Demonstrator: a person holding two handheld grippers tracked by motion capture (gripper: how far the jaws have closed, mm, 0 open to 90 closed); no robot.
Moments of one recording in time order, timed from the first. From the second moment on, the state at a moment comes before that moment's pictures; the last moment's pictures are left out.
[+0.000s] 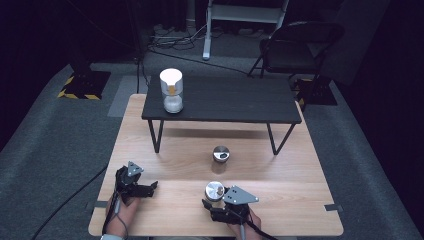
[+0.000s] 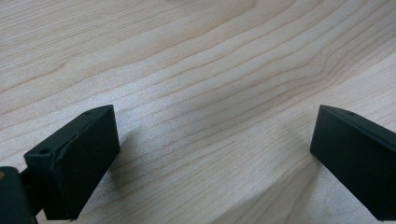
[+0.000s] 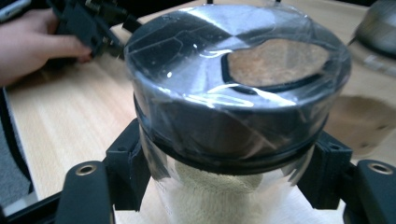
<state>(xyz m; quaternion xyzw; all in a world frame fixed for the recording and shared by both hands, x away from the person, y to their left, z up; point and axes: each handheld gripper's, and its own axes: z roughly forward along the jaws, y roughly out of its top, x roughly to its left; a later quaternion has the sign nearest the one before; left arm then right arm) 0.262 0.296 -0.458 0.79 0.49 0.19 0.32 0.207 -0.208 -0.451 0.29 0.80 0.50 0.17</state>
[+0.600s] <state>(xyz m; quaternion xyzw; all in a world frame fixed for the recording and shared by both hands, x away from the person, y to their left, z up) 0.262 0.297 -0.459 0.79 0.49 0.19 0.32 0.239 -0.215 -0.371 0.29 0.79 0.51 0.19</state>
